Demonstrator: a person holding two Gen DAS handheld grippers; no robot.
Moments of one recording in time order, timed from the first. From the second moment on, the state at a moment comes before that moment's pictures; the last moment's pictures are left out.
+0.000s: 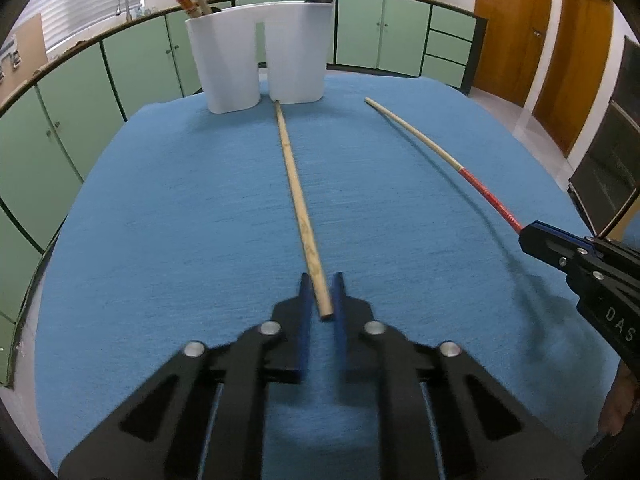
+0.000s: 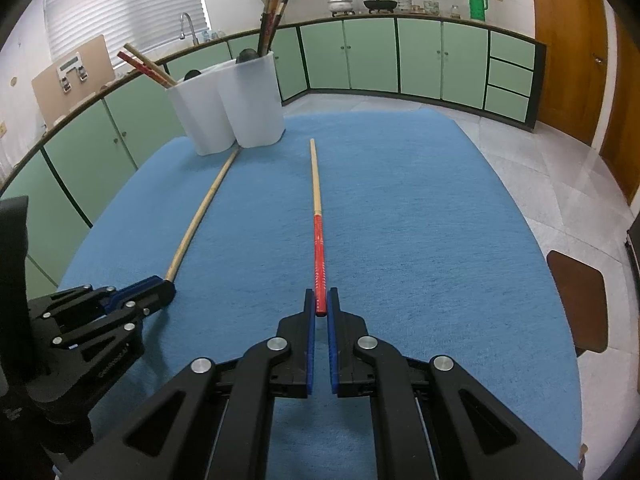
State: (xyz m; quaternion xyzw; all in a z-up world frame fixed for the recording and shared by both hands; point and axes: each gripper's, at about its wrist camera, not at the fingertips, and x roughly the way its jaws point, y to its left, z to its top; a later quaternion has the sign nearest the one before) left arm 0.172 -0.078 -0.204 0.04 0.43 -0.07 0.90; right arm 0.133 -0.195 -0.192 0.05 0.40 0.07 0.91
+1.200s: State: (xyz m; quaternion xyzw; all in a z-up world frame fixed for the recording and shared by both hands) left arm 0.142 -0.034 0.002 0.04 0.25 -0.12 0.96; right arm 0.154 -0.170 -0.003 0.01 0.31 0.17 0.94
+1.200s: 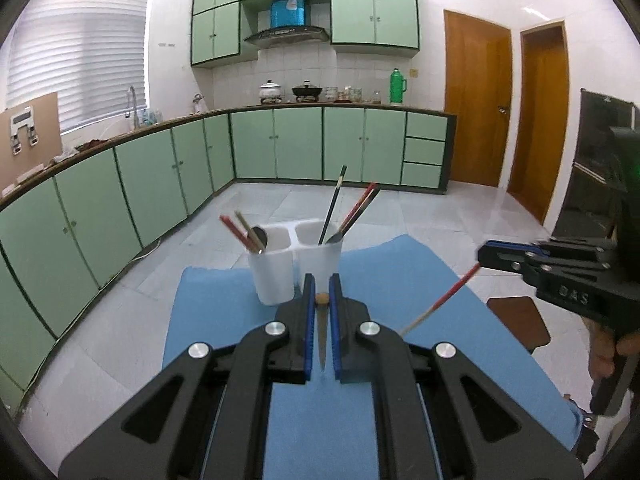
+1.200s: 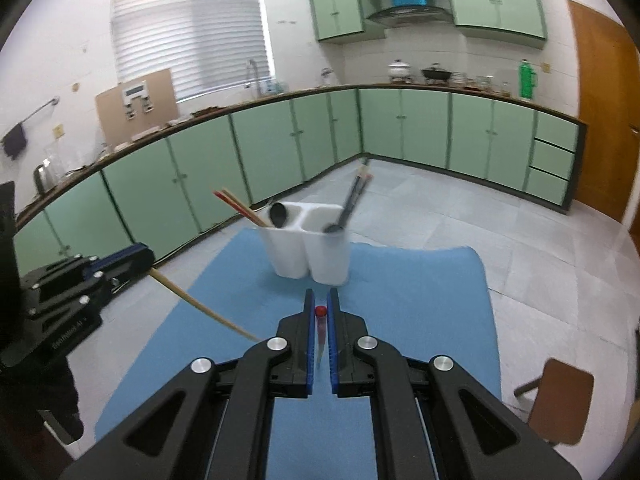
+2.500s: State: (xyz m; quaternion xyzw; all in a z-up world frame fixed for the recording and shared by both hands) left arm 0.310 -0.027 0.060 0.04 0.19 -0.12 0.97; right arm 0.355 -0.113 0.084 -0.02 0.23 0.17 0.96
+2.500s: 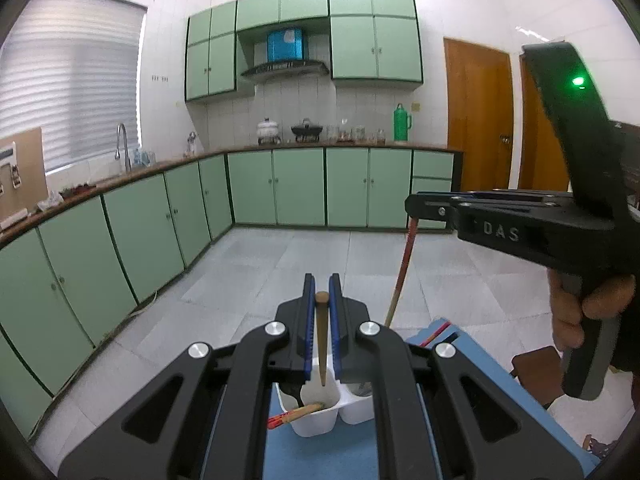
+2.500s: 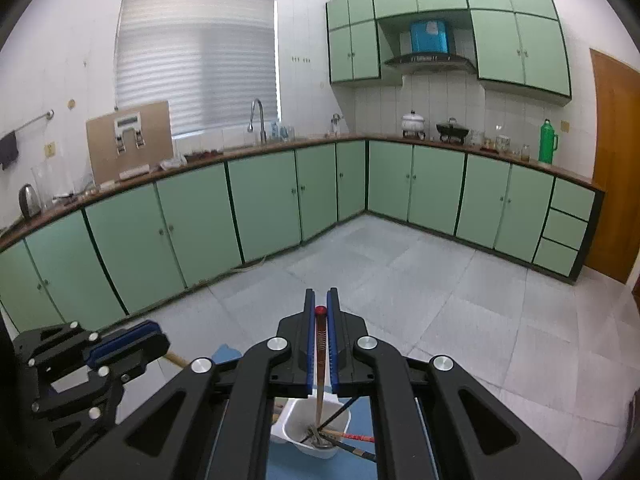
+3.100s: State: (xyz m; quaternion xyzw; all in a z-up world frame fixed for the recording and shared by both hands) left arm 0.356 -0.014 -0.008 0.03 0.28 -0.11 0.95; right arm 0.356 -0.136 0.023 -0.02 0.28 0.14 0.95
